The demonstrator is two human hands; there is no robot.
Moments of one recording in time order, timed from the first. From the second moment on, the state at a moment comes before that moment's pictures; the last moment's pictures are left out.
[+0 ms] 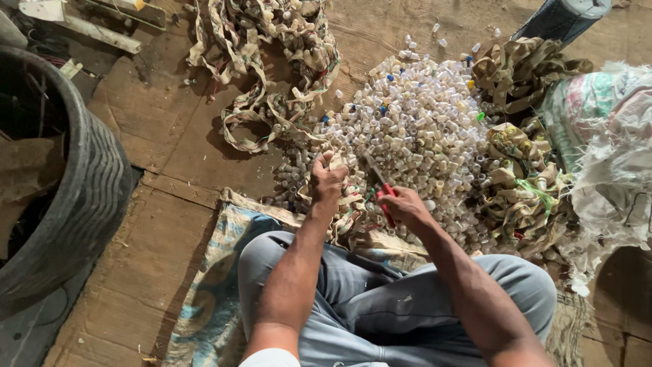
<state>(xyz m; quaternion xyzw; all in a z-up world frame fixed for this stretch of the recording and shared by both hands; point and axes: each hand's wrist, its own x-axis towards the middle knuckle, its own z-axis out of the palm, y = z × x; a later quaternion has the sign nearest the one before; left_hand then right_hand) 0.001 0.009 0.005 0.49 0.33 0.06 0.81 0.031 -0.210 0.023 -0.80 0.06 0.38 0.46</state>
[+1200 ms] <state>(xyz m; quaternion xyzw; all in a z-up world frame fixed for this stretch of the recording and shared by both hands) -0.005 0.046 0.033 0.47 0.21 0.12 0.85 -0.001 -0.222 0.035 -0.85 -0.19 0.31 0.38</state>
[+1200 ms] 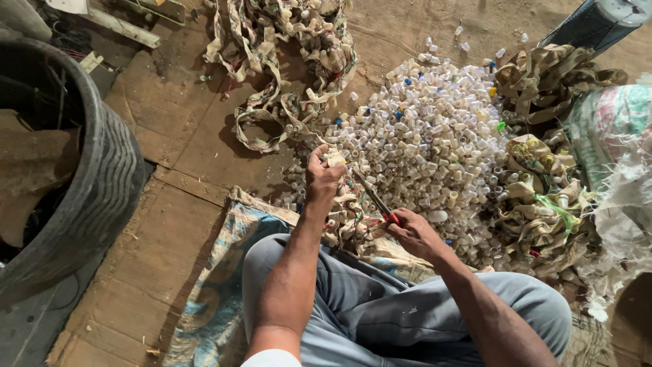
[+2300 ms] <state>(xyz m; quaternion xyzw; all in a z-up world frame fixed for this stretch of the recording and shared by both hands) 0.000 0.041 0.025 0.46 0.21 0.13 0.85 -0.013 -0.193 0.049 -0.83 -0.17 0.23 0.48</state>
